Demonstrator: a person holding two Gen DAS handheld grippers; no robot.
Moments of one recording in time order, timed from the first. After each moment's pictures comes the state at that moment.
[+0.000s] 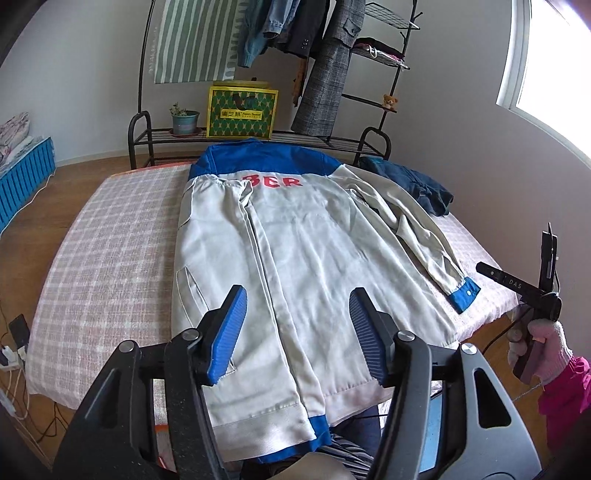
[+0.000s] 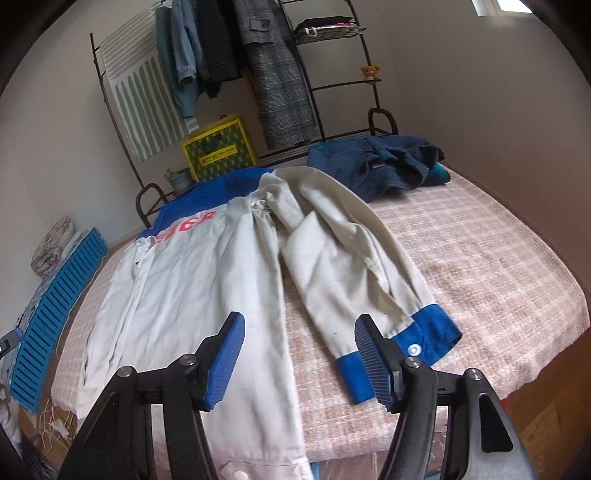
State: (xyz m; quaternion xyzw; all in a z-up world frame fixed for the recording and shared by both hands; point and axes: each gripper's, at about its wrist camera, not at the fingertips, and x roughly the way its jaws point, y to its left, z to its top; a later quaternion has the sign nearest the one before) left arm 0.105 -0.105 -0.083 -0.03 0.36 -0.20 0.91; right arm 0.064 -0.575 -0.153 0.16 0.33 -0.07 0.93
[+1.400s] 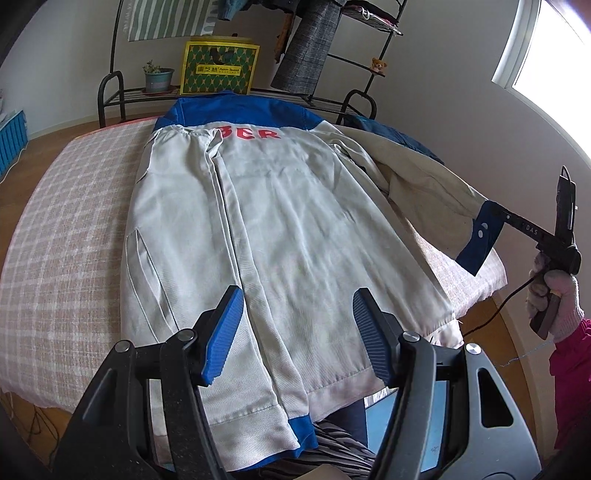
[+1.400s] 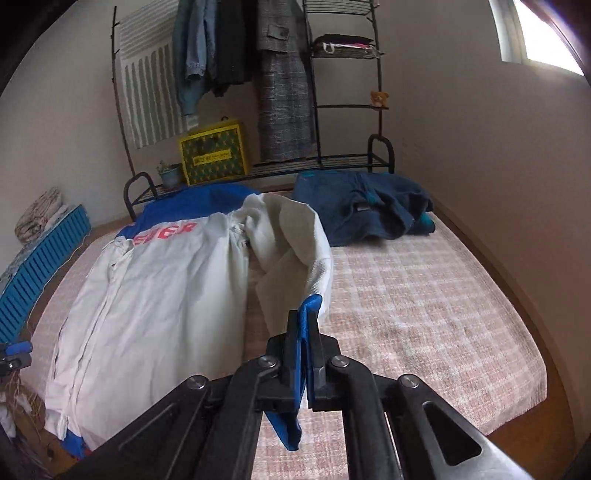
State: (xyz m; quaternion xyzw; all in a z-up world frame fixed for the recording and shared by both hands) left arm 0.137 -0.132 -0.135 -0.03 0.42 -0.25 0.87; right arm 0.088 -0.578 -0.103 0.06 0.33 -0.05 0.94
